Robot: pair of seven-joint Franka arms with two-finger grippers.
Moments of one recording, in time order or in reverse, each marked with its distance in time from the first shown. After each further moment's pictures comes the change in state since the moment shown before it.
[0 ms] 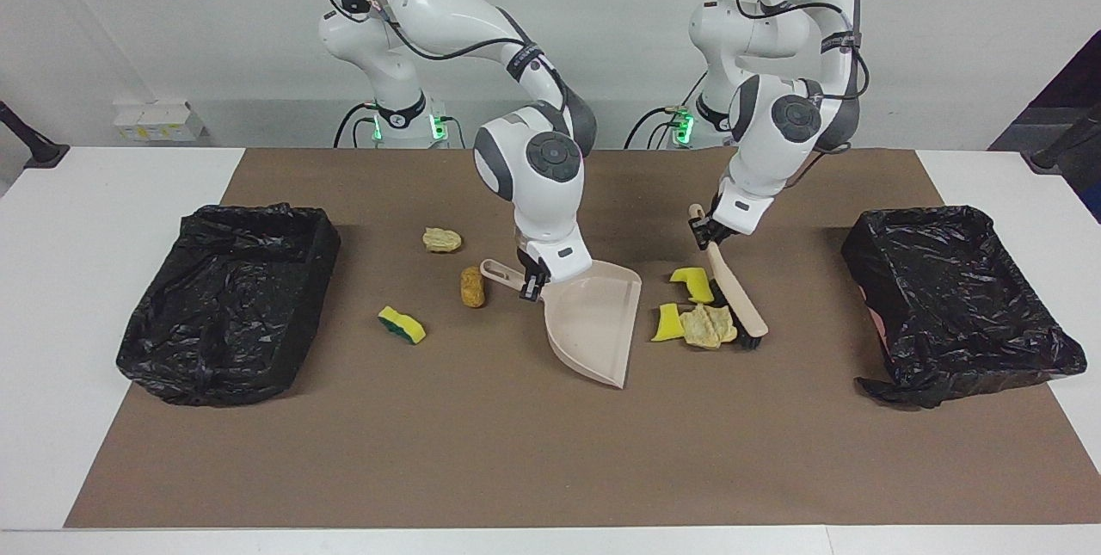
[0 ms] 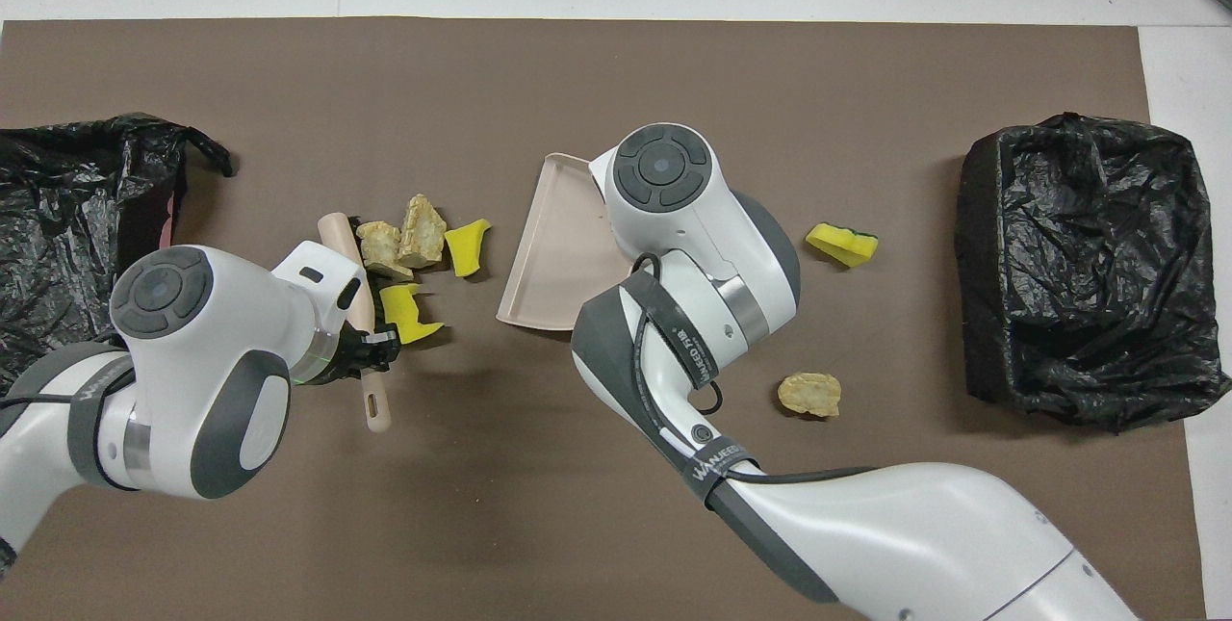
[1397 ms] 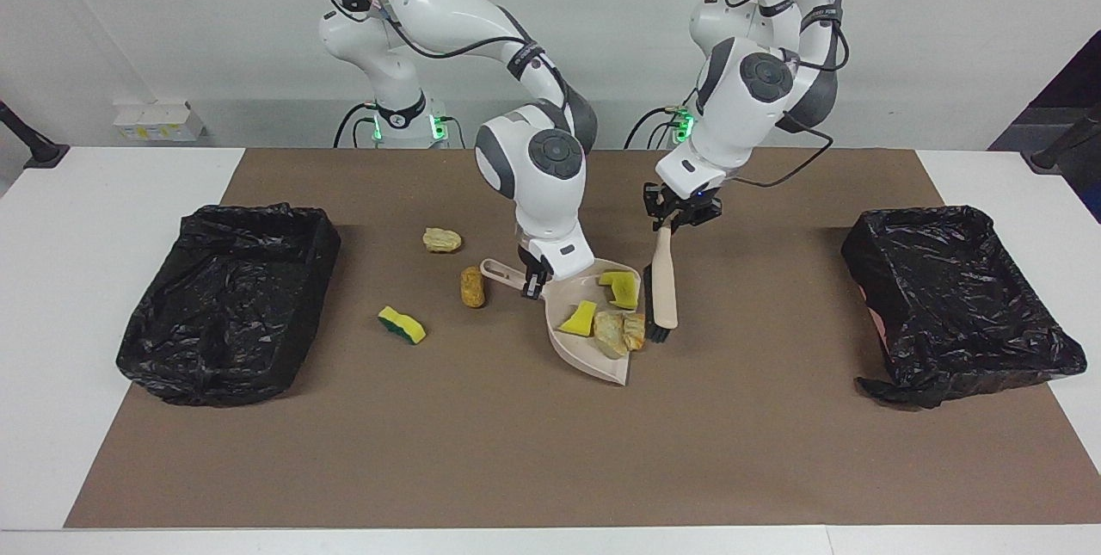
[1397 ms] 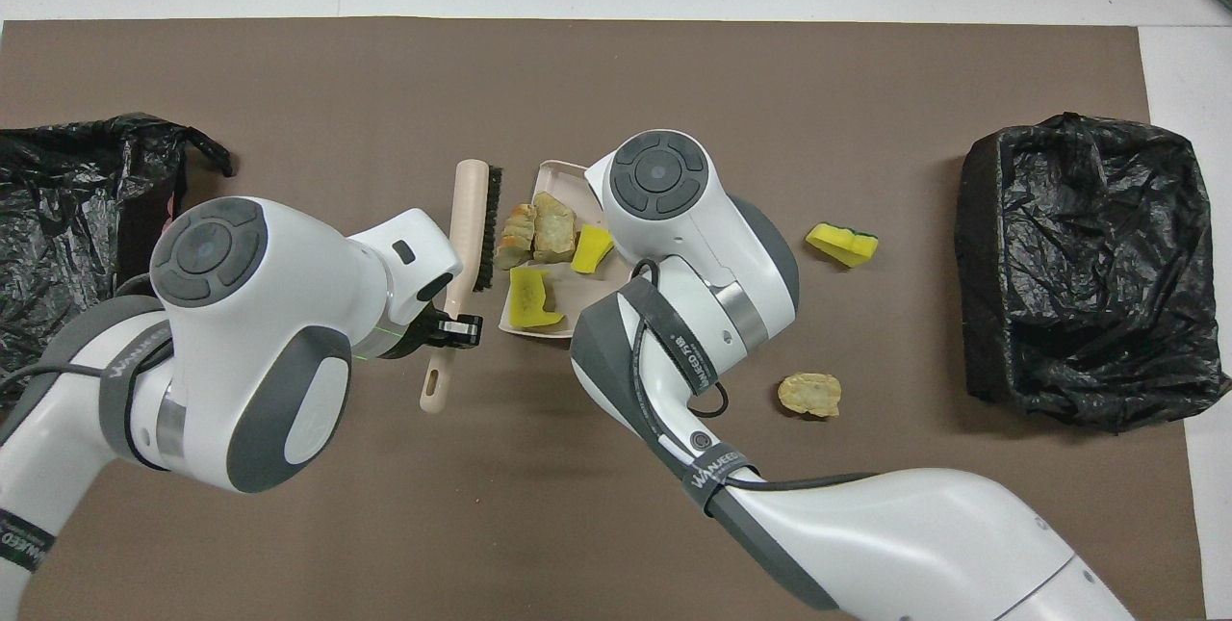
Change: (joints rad) left arm -0.108 -0.022 0.035 0.178 -0.082 -0.171 0.275; right arm 0.004 -0.006 0.000 -0.009 -0.007 0.003 -0.006
